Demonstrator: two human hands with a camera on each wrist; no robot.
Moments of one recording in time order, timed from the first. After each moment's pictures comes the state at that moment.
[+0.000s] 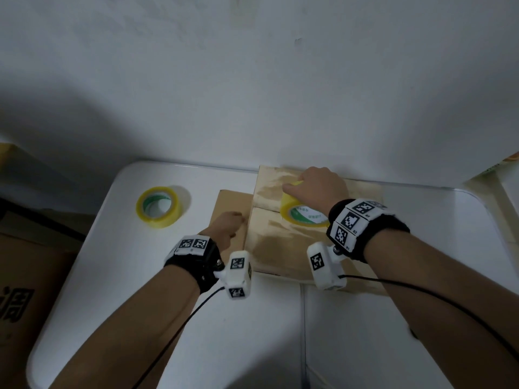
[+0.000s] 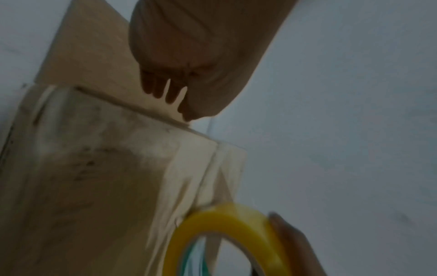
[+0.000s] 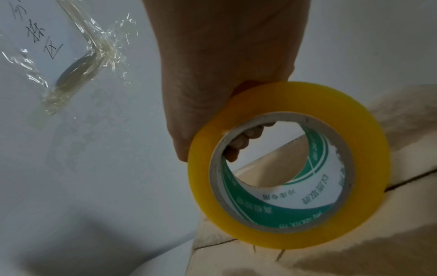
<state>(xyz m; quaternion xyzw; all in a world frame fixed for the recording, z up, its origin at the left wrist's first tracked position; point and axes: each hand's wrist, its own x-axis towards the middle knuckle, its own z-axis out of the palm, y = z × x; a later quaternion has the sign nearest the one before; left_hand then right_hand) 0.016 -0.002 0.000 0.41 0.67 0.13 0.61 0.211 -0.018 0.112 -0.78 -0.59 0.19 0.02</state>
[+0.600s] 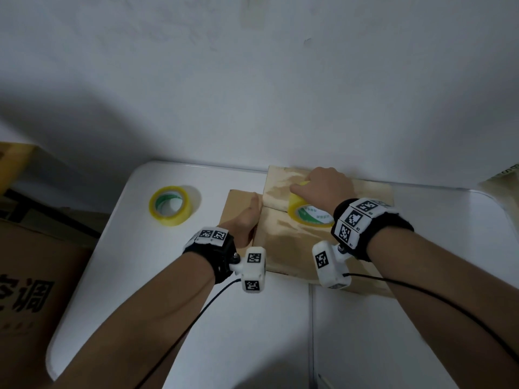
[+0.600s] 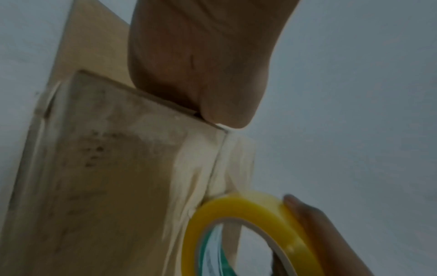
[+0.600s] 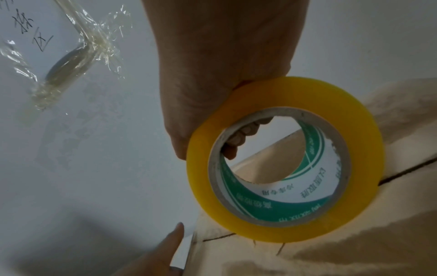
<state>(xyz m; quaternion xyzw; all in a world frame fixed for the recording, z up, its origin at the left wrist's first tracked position) 0.036 -0.014 0.030 0.37 0.57 0.13 0.72 0.208 -0.019 0.109 -0.79 -0.59 0.19 0.03</state>
